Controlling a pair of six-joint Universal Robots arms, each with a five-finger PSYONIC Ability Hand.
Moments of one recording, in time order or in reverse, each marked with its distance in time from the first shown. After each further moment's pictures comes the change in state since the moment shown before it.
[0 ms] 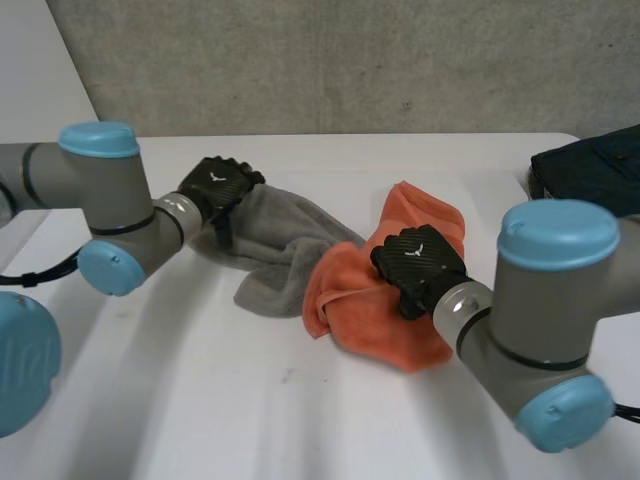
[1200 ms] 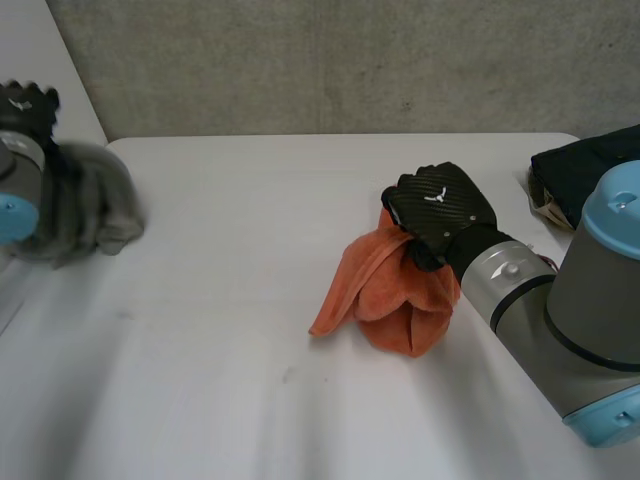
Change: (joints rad) left arm 0.338 -0.025 0.205 0.121 -0.291 0.039; right arm -0.043 -0.217 0.068 -0.067 -0.084 -0.022; left_hand -0.004 0.057 0.059 0.061 0.028; right_hand 0.150 0.189 0.219 0.253 0.216
